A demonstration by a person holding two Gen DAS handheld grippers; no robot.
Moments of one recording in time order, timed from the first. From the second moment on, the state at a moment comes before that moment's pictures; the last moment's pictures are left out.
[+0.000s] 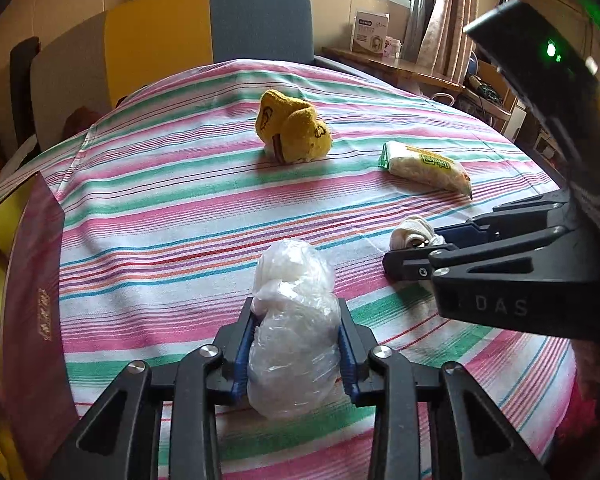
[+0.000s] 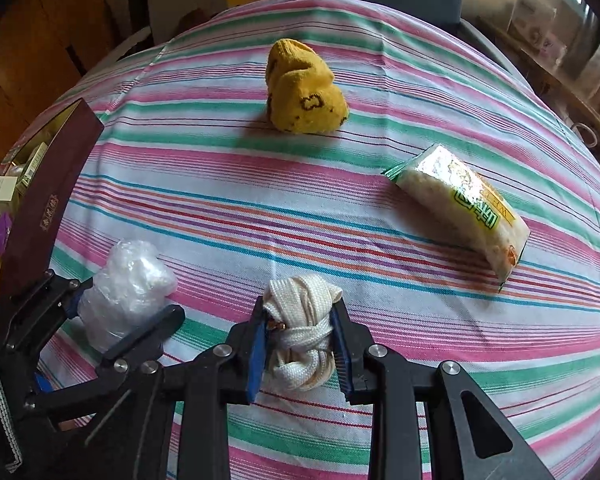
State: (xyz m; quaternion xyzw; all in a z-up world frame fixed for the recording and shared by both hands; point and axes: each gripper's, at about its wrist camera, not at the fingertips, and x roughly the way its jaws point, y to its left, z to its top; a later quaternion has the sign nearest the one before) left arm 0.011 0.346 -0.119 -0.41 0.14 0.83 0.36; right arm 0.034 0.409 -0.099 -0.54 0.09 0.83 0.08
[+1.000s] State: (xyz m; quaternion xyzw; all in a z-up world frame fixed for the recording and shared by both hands) left arm 0.010 0.213 -0.010 -0.35 0.06 0.88 0.31; right arm 0.036 0.399 -0.104 -0.51 0.05 0.85 0.09
